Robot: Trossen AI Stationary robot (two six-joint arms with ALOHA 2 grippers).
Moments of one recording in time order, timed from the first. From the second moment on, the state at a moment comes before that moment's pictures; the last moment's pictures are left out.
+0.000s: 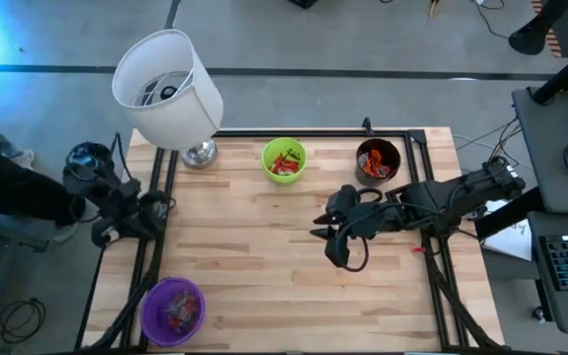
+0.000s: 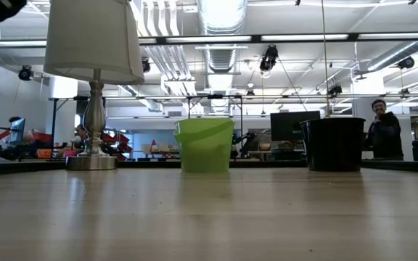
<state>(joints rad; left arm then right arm) -0.88 0.12 0.68 -0.59 -0.29 -0.66 0.33 1.46 1.53 -0.74 0.31 0.59</state>
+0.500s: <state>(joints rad) -0.88 0.00 0.36 -0.23 -0.17 -0.37 0.33 1.46 1.53 -0.70 0.31 0.64</state>
